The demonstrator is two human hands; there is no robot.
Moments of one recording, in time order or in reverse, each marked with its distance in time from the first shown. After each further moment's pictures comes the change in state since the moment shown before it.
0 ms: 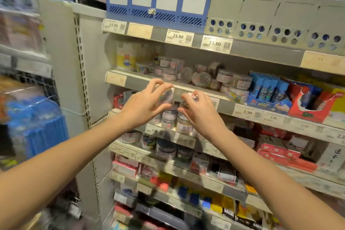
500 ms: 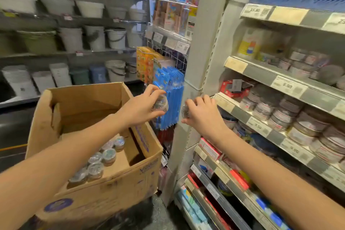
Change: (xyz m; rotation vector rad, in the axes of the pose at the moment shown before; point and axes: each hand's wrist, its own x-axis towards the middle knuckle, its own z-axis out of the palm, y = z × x) left_hand -0.259 -0.099 -0.122 0.257 -0.191 -0.593; right_hand 0.016 -0.248 0.079 0.061 -0.149 -0.508
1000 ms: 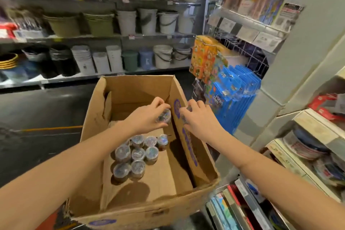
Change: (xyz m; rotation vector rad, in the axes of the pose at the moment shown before) left_hand -0.052 -0.174 0.032 0.096 -0.185 -0.277; right_hand 0.142 -0.137 0.091 0.137 -0.078 -0.404
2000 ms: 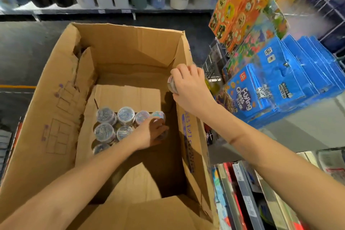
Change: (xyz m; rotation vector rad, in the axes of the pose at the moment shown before) left_hand 0.025 -0.039 0.220 -0.140 -0.339 -0.019; right_hand 0.118 0.035 0.101 0.180 0.143 -0.101
